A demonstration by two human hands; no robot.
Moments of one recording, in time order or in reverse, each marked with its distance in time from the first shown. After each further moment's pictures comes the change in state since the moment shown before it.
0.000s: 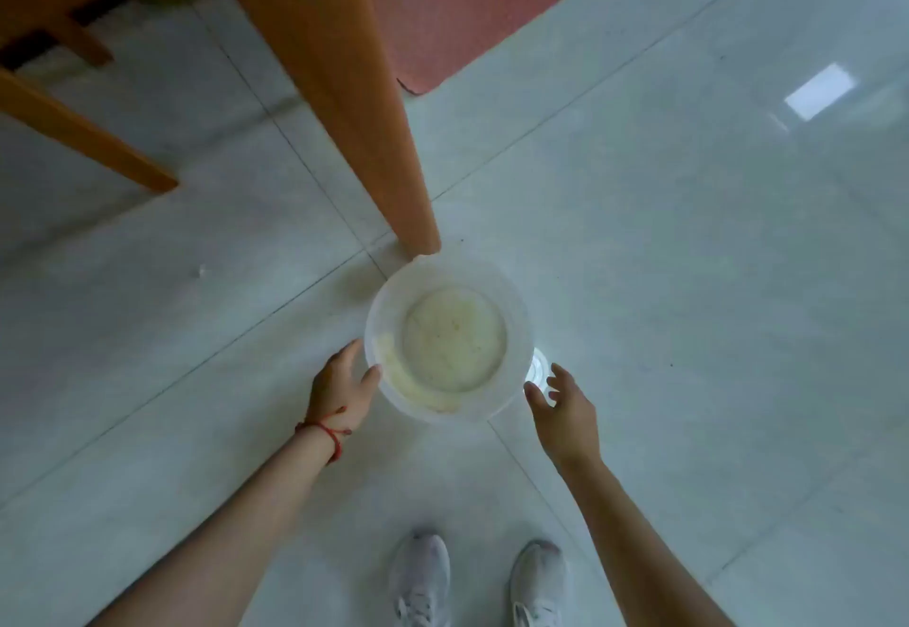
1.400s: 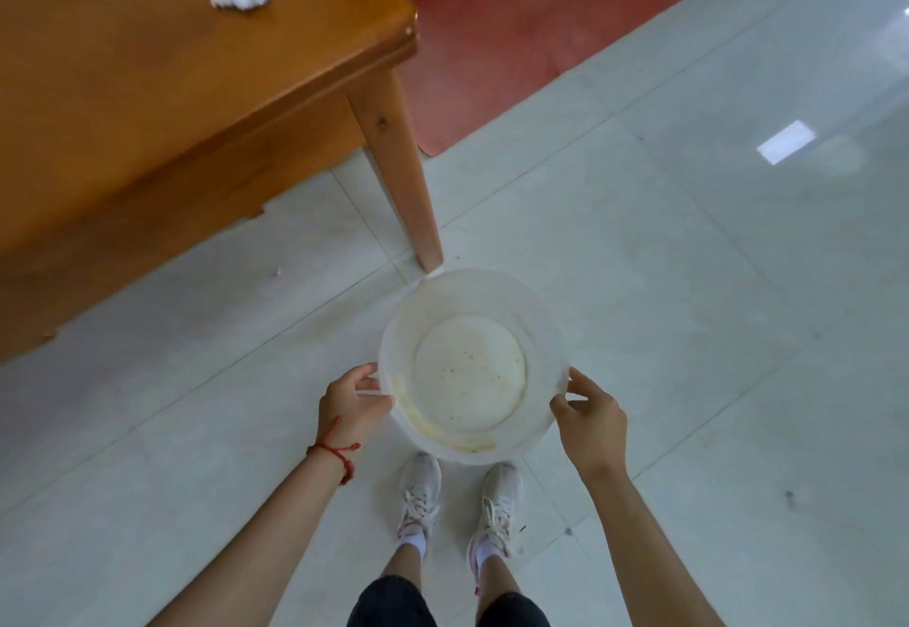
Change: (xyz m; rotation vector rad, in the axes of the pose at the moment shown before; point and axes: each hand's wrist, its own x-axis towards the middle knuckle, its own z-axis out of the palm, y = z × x) left_hand -0.277 0.079 -0.115 -0.315 0.086 -0.057; right_hand -0.266 -0.068 -0.175 0.118 0.113 -0.097
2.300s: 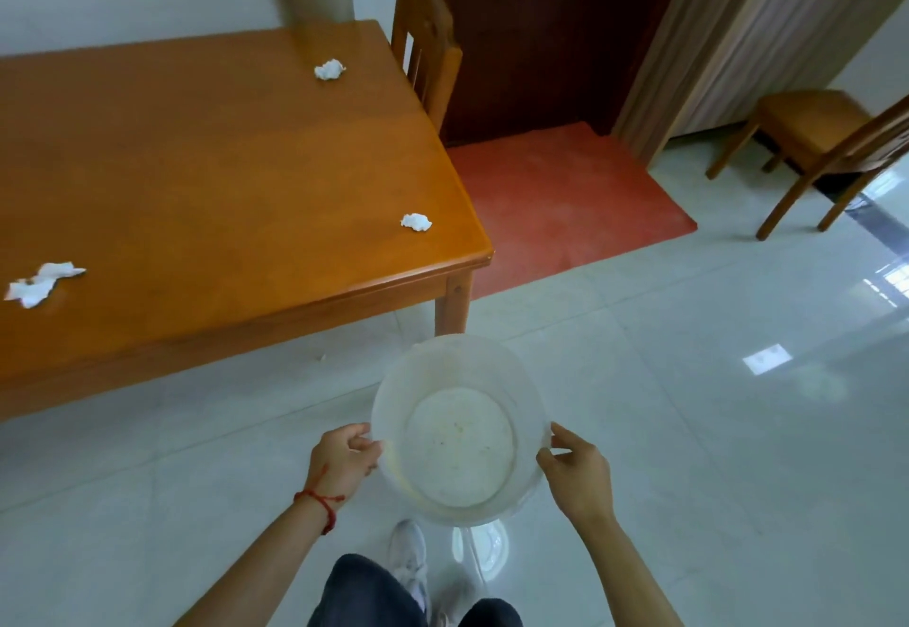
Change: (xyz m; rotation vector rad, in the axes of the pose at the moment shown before) left_hand -0.158 0.069 -0.119 -0.256 0.104 0.093; right_hand -0.133 -0.141 -0.092 -0.170 -0.123 -0.340
